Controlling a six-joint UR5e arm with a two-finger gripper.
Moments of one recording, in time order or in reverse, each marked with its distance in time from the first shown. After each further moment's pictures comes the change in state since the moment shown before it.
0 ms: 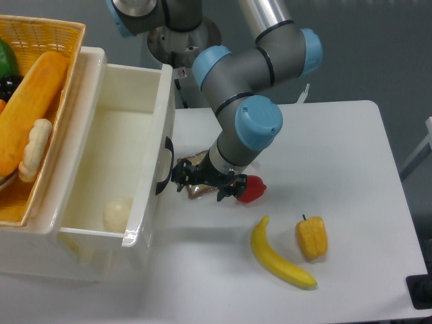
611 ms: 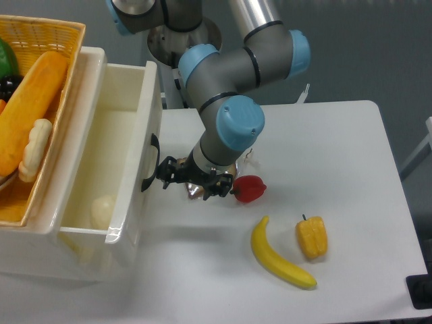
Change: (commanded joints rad) arm -0.046 0.035 -0.009 -0.008 -0.002 -0.002
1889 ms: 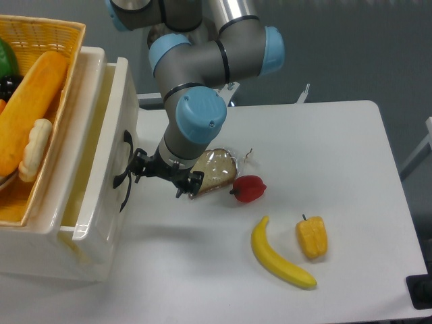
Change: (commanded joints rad) arm -0.078 0.012 -0.005 0.005 0.000 -0.005
